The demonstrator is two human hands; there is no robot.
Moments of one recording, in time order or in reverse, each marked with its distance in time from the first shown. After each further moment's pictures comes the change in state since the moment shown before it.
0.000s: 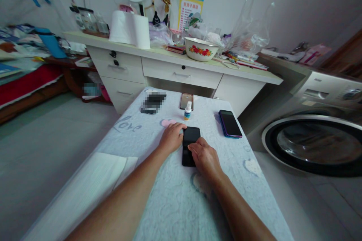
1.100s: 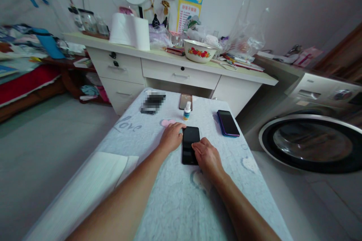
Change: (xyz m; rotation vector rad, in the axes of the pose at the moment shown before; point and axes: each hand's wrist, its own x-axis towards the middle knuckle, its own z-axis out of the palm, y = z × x) left_hand -0.001 -0.002 0.001 -0.006 0.017 0.034; right_hand -0.007 0.010 0.000 0.011 0.035 0.020
